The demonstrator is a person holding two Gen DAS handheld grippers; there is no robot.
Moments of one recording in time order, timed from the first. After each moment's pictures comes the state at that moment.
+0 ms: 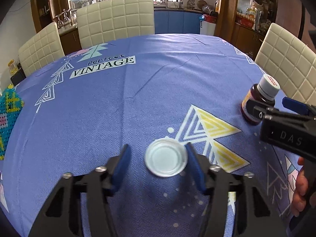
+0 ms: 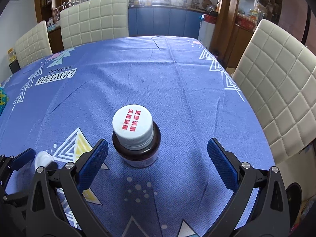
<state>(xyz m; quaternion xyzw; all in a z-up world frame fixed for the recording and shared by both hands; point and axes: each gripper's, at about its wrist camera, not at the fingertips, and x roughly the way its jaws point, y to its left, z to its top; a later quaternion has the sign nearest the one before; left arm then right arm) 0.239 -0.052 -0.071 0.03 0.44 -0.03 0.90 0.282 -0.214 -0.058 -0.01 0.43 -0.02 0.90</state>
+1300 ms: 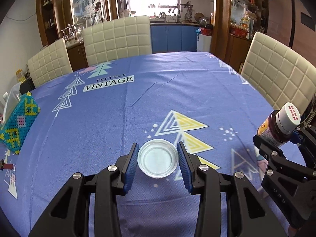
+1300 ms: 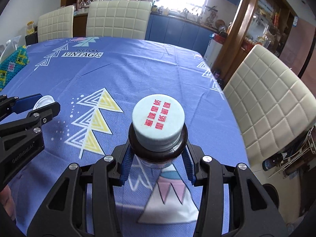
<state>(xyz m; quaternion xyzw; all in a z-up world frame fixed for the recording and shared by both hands) 0.167 -0.076 -0.020 0.04 0.39 -0.03 0.92 0.159 -0.215 -0.021 -0.11 0.39 0.00 0.92</state>
